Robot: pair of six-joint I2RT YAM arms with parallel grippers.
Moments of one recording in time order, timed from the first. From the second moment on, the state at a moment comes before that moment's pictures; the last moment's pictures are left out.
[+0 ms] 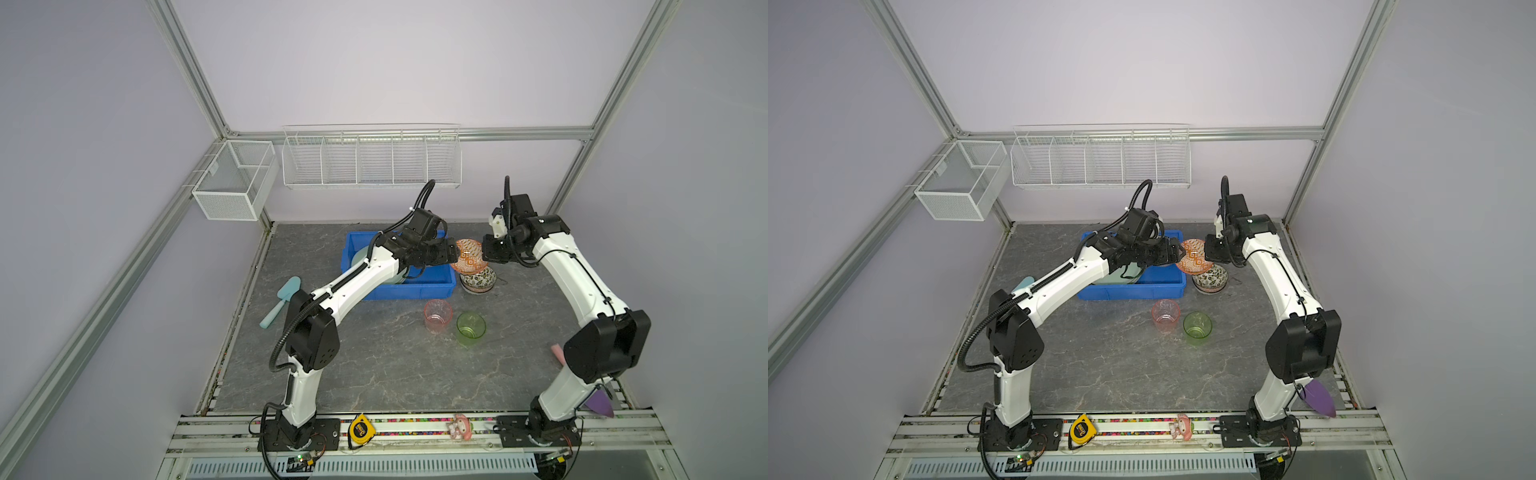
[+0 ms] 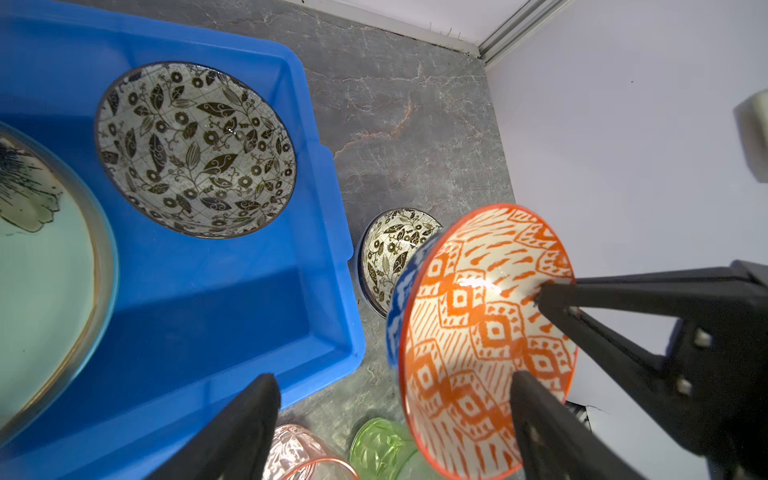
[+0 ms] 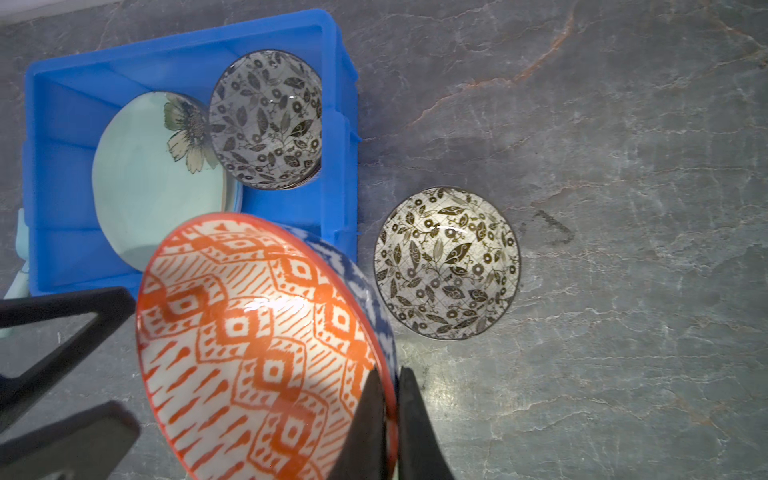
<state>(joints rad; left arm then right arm) -0.80 2.00 1.93 -0.64 0.15 -0.68 0.24 1.72 1.75 -1.10 -0.11 0.27</state>
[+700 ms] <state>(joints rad) -0.80 2.01 1.93 -0.69 0.09 -0.65 0.28 1.72 1.76 -1.10 -0.12 0.28</state>
